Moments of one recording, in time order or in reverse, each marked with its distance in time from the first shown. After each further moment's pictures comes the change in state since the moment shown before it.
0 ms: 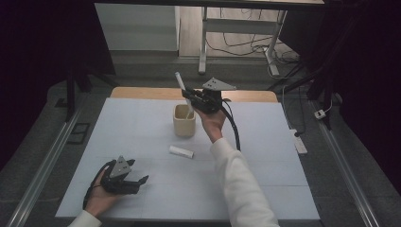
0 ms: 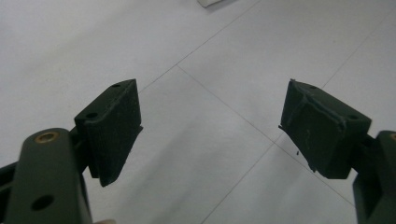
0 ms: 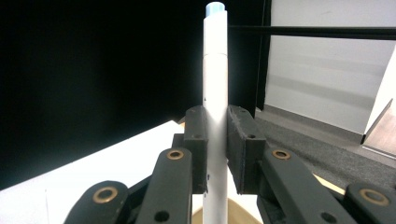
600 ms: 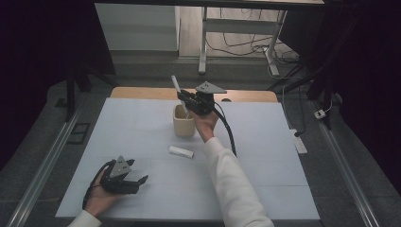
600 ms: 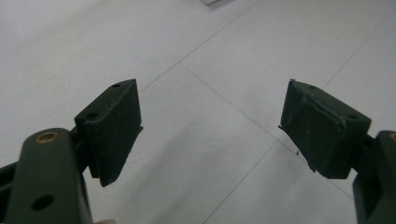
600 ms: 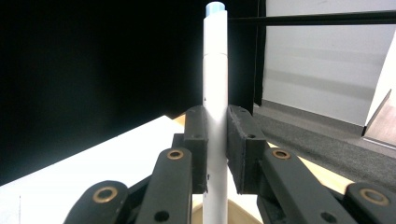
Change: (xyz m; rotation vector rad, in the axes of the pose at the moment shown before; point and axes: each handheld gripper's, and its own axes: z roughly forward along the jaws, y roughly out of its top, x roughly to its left) left arm 0.002 -0.001 0.000 0.003 0.002 0.001; right arm -0.006 -0.028 0.032 0.004 -0.021 0.028
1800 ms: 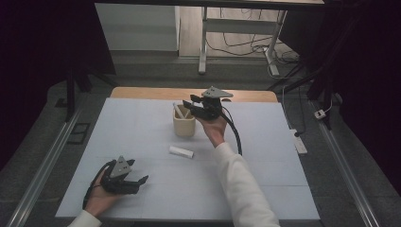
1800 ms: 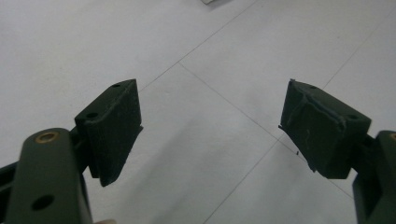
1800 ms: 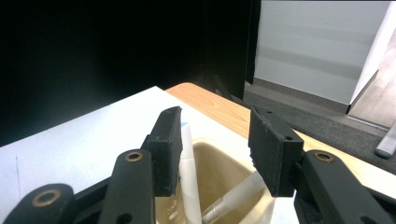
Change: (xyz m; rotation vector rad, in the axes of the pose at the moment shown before) left arm 0.000 0.000 0.000 0.006 0.003 0.008; right arm -0.006 -0.009 -0.026 0.100 -0.032 -0.025
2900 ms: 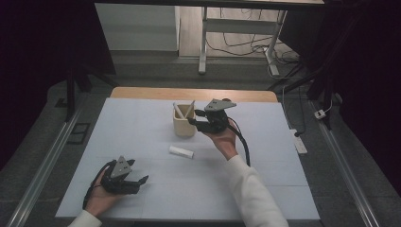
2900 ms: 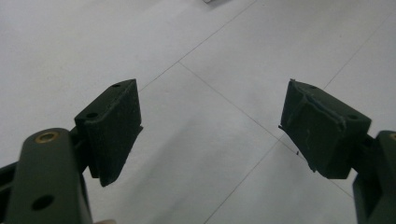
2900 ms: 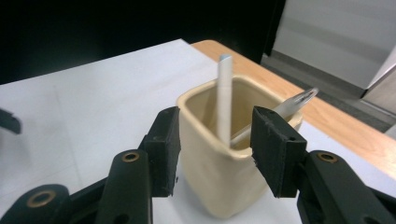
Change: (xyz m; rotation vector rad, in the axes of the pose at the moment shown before) left arm -0.001 0.000 0.001 0.008 0.006 0.006; right arm 0.018 -0.015 -0.039 0.159 0.076 -0.109
